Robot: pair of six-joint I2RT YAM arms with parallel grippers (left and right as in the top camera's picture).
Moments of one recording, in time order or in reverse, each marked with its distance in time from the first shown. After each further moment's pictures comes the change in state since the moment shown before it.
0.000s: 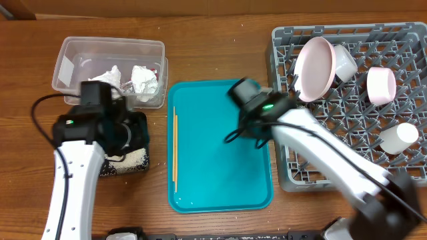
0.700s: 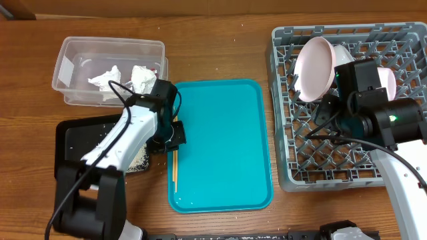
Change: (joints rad) left arm -0.274 0.405 -0.039 0.173 -0.141 -0.187; right arm -0.414 -0.327 0.082 -0.252 0.016 -0.211
